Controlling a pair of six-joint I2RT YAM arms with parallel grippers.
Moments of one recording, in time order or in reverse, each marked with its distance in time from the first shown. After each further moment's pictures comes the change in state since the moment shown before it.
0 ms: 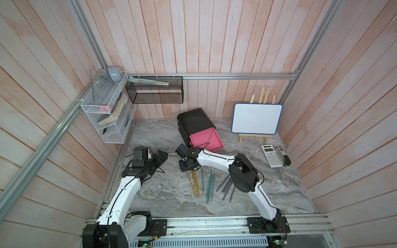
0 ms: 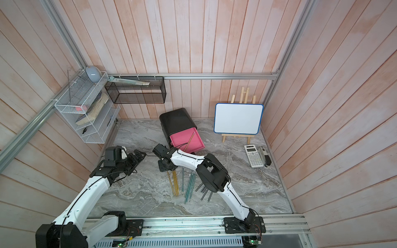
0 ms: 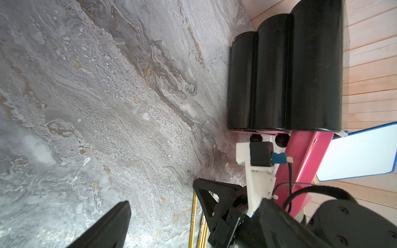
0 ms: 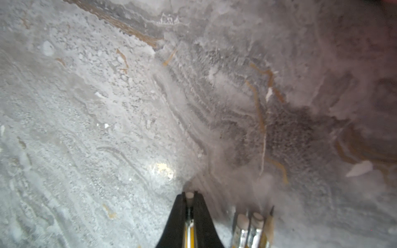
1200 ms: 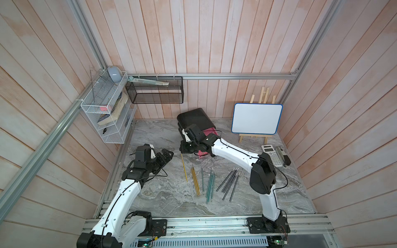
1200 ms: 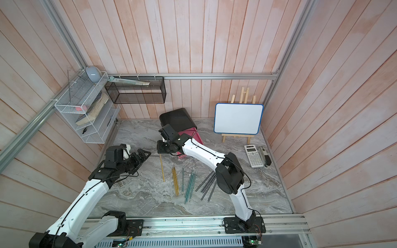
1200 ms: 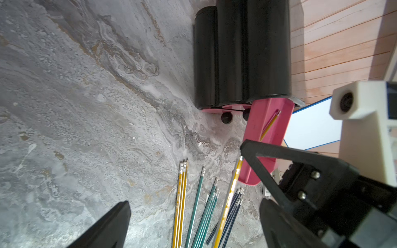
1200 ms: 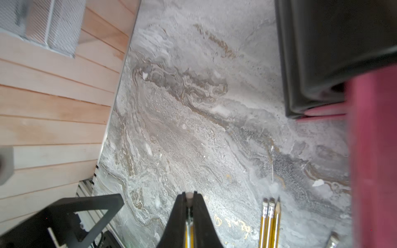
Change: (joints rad) left arm -0.108 -0.057 0.054 -0.026 0.056 -0.045; right arm -0.114 -0.262 0.018 0.126 -0.168 0.093
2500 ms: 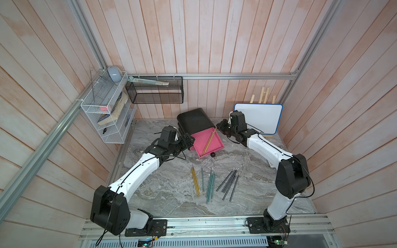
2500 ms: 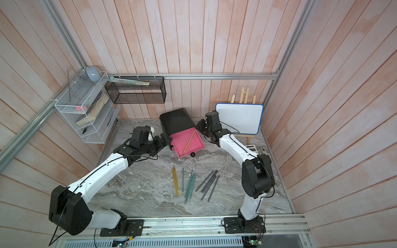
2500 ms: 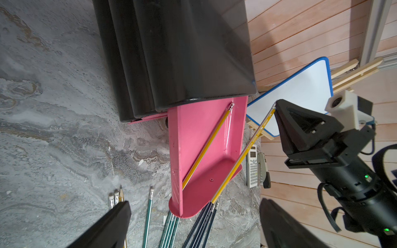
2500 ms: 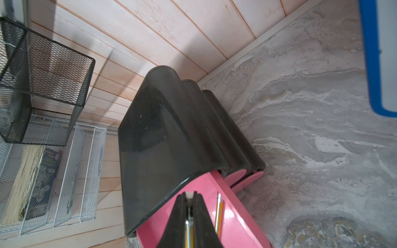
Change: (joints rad) left arm -0.290 0.402 0.372 0.089 -0.119 -0.044; right arm -0.437 -0.276 -0.427 0.428 0.052 0.222
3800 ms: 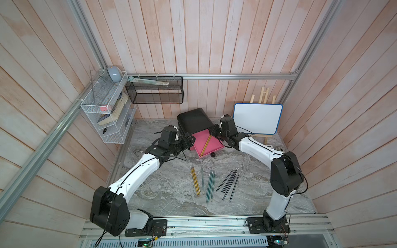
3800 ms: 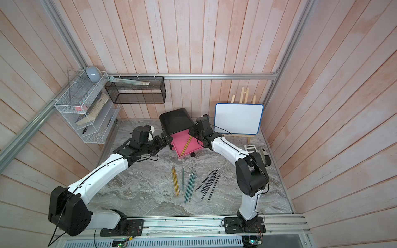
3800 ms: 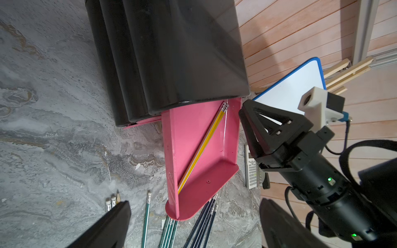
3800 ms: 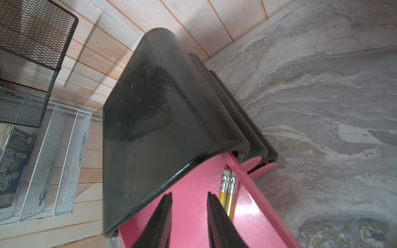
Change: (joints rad) left arm -0.007 -0.021 -0.018 0.023 -0.012 0.016; right arm 0.103 0.049 -0.021 0.020 0.088 -0.037
